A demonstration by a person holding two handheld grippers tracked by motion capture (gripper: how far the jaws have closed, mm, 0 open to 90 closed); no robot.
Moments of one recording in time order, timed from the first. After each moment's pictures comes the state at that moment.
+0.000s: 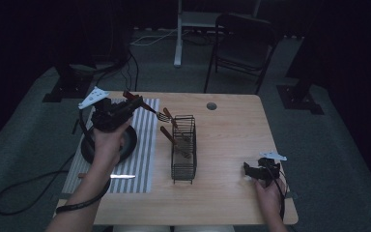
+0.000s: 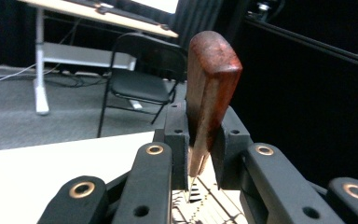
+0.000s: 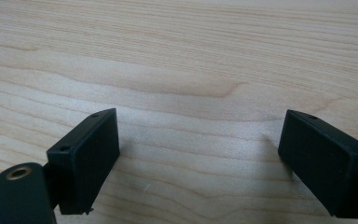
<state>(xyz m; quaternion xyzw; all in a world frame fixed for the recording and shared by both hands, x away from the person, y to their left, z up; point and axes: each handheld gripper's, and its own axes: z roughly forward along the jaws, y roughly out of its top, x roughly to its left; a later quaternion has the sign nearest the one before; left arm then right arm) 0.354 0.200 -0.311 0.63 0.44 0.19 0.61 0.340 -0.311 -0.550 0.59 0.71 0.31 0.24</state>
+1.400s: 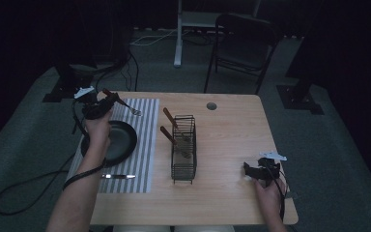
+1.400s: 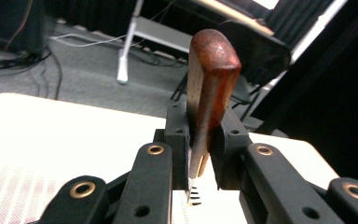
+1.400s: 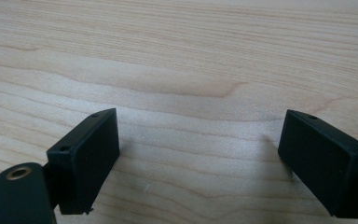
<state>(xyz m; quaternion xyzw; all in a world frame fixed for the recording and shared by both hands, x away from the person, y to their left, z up) 0.457 0.276 -0.402 0.57 0.59 0.21 0.54 0.340 -0.311 -0.550 0.59 0.71 0.31 0.24</state>
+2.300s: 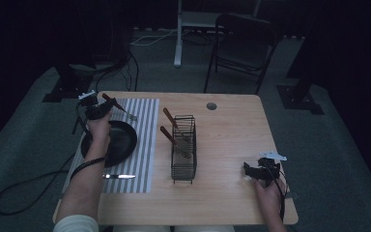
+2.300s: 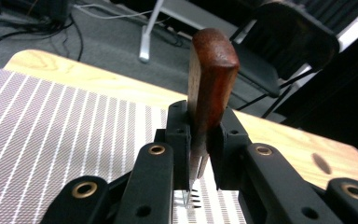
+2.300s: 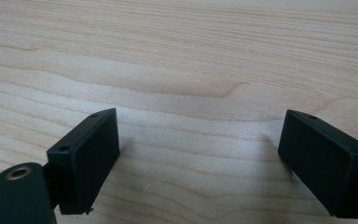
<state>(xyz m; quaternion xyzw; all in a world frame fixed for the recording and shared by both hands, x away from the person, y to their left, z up) 0.505 0.302 -0.463 0.55 0.64 0.18 0.51 0.340 -0.311 -0.550 0.59 0.71 0.31 0.24</state>
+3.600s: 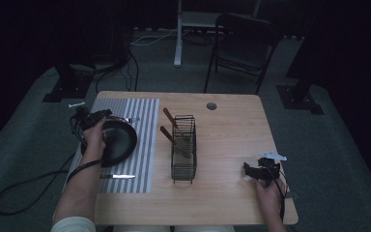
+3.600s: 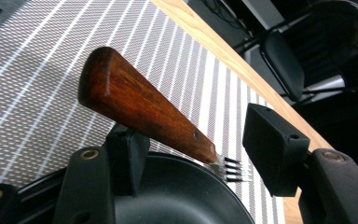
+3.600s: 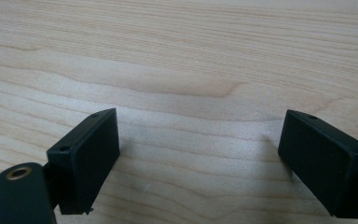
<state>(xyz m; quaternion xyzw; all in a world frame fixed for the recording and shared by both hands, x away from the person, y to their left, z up) 0.504 0.342 -0.510 0.46 0.75 0.08 0.47 0.340 -0.311 -0.550 0.59 0.71 0.31 0.24</state>
